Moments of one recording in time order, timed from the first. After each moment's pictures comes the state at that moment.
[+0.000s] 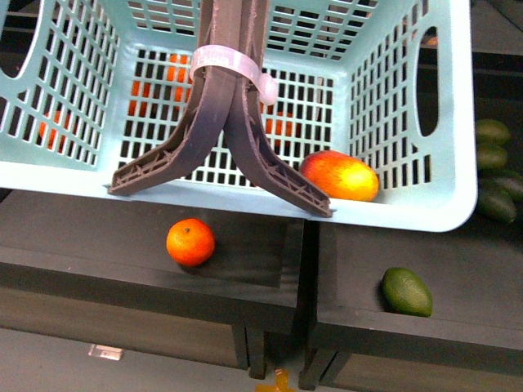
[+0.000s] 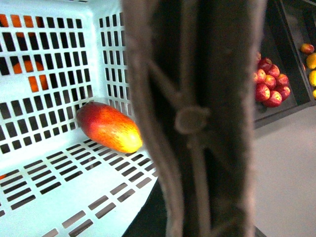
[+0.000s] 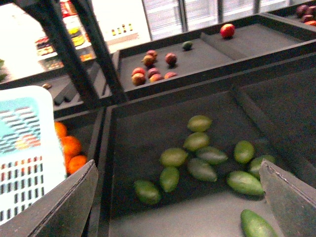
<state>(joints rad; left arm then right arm) -0.44 1.58 1.20 -0.21 0.33 -0.36 -0.18 0.53 0.22 0.19 0.03 0.22</state>
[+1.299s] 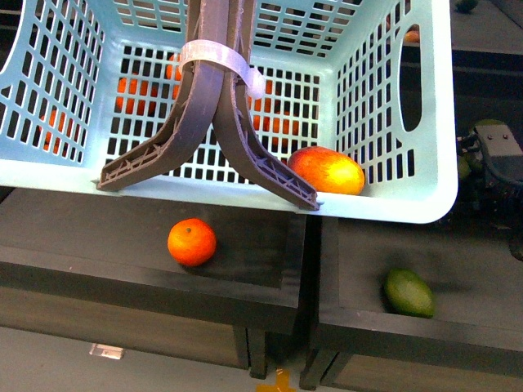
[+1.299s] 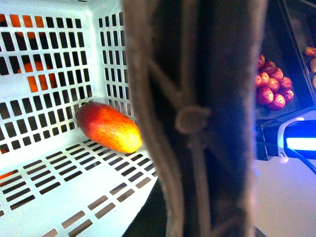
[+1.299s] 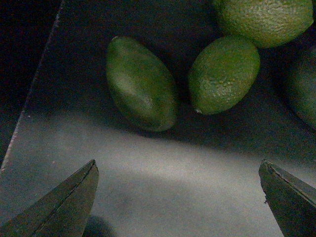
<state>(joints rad) -0.44 1.58 1.20 -0.21 0.33 -0.36 -0.06 2.51 1.14 0.55 -0.13 -0.13</state>
